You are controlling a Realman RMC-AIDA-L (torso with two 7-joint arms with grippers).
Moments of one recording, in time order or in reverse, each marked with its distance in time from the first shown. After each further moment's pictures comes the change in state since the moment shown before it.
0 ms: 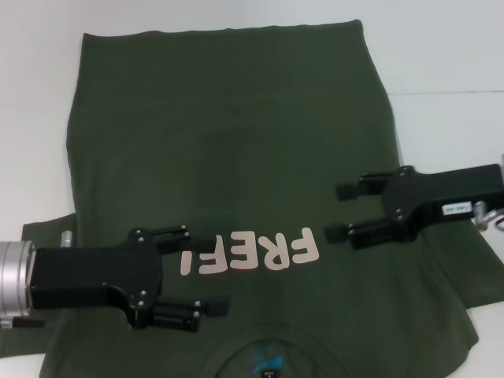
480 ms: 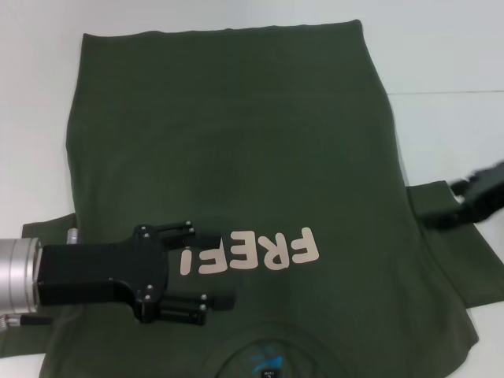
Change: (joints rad) left arm -0.010 -0.004 -0.006 -0.022 -0.006 -0.015 -0.004; right arm 0.004 0.007 -0.024 -0.284 -0.496 0.104 0.364
